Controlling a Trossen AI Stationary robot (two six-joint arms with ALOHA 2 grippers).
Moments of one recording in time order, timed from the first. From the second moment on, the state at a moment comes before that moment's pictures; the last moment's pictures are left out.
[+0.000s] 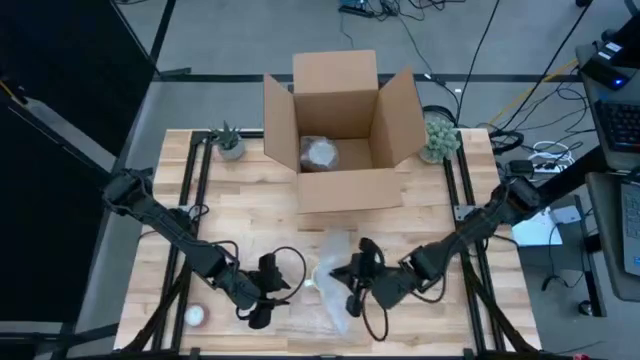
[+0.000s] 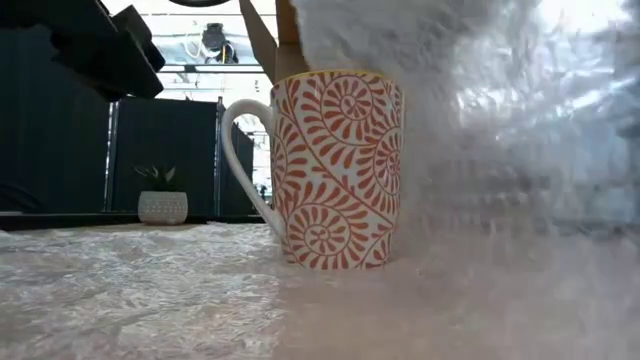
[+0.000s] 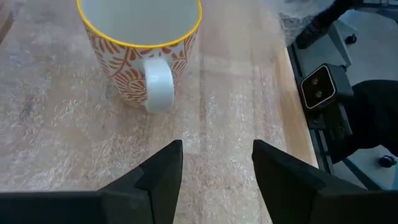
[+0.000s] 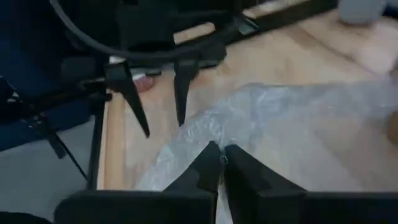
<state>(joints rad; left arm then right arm) -0.66 1.51 0.83 -0.06 -0.31 -0.59 0.55 1.68 1.15 0.01 0.64 0.59</state>
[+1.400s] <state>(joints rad) -0.66 1.51 0.83 -0.06 -0.29 -0.59 0.41 1.84 1.53 -0.38 0.18 0.26</state>
